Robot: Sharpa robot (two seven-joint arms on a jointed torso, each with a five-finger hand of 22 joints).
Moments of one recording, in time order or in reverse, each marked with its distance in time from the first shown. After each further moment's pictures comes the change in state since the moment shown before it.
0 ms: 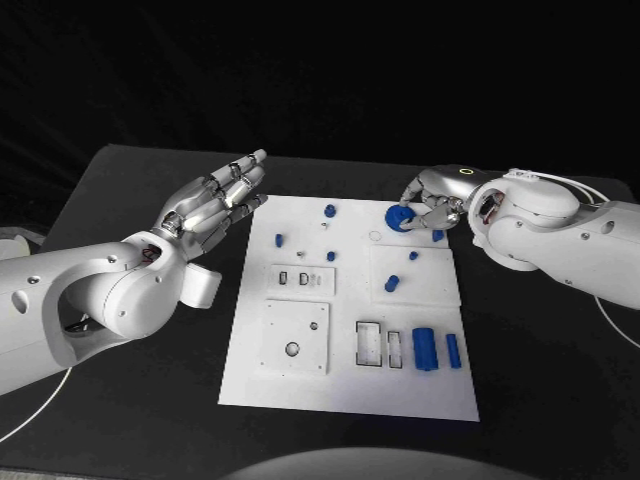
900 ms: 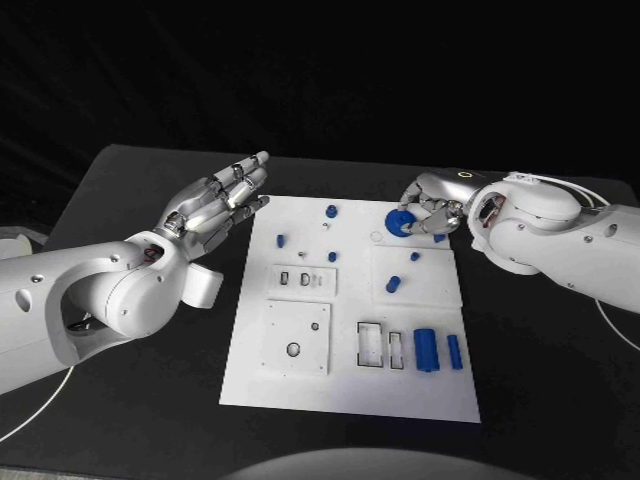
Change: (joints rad) left arm 0.000 0.001 0.000 -0.002 0.000 0.003 -0.009; left_hand 0.000 0.000 0.004 -0.005 0.004 0.000 0.000 0.004 0.000 -0.001 0.002 0.004 0.000 0.004 0.004 0.000 0.000 0.000 0.000 0.007 0.000 0.000; right arm -0.002 -0.004 -0.002 0.016 0.017 -0.004 0.031; right_hand 0.051 0.039 0.037 -0.031 0.256 0.047 0.011 0.031 0.000 -0.004 -0.004 0.000 0.001 0.000 0.000 -0.018 0.000 0.016 0.010 -0.017 -0.019 0.013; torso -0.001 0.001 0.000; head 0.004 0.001
